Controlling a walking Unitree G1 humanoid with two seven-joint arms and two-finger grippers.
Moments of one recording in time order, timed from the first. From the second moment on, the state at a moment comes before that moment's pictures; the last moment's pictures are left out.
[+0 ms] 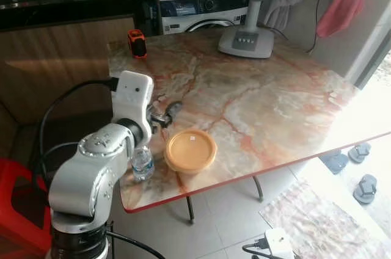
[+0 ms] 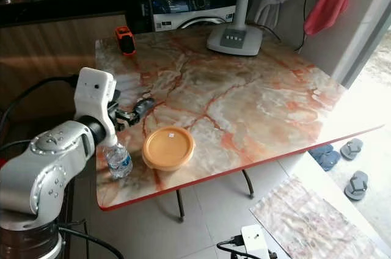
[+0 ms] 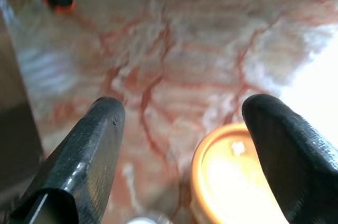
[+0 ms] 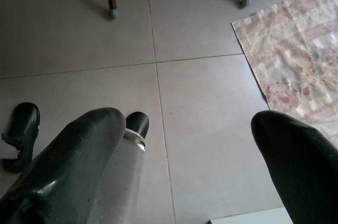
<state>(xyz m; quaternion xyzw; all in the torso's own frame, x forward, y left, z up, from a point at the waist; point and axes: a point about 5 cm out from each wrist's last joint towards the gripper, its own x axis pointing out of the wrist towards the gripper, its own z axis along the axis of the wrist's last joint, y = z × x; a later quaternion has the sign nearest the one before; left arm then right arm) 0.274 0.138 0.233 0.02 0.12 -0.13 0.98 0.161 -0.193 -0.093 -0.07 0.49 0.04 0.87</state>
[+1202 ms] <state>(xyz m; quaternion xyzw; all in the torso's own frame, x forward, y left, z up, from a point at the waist) 0.256 0.158 0.219 0.06 0.24 -0.13 0.96 0.160 -0.195 -0.093 -0.06 0.50 0.05 0.86</state>
